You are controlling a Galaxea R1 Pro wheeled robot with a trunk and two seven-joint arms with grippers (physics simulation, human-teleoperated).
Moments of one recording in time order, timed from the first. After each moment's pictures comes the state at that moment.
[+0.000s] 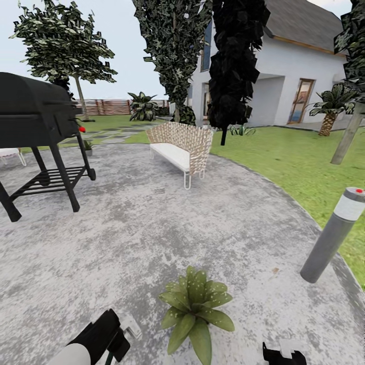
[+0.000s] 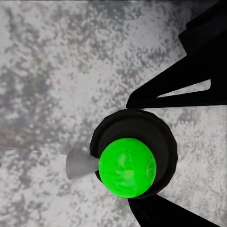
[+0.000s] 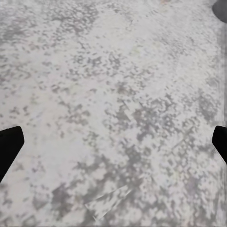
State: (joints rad) left arm -0.57 -0.03 0.06 -0.37 -0.84 0.55 -0.49; right arm -0.39 -0.07 -0.60 -0.17 0.54 -0.39 -0.10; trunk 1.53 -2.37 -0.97
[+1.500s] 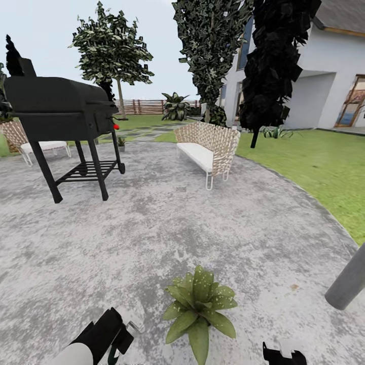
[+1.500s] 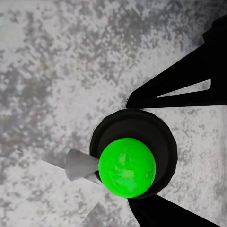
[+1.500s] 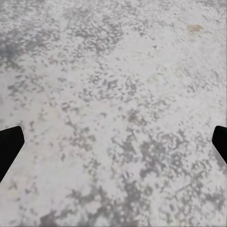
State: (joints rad) left arm -0.57 -0.04 0.06 -0.39 -0.74 0.54 -0.38; right arm -0.39 -0.07 -0.60 -0.17 0.54 -0.39 -0.10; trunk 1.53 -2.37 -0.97
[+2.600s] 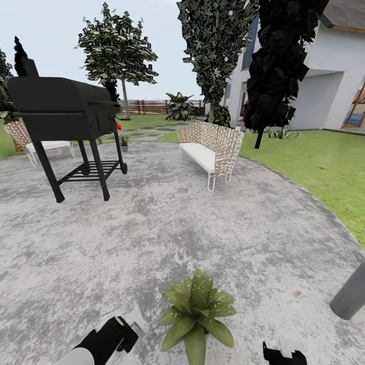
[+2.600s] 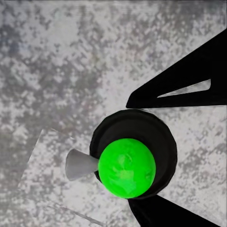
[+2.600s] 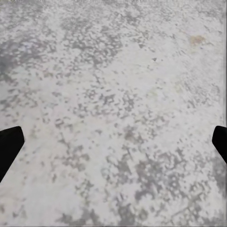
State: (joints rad) left arm -0.57 -0.04 -0.03 -0.29 -0.61 0.33 -0.20; right arm -0.39 -0.07 -0.60 -0.17 0.54 -0.39 -0.10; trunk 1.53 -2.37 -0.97
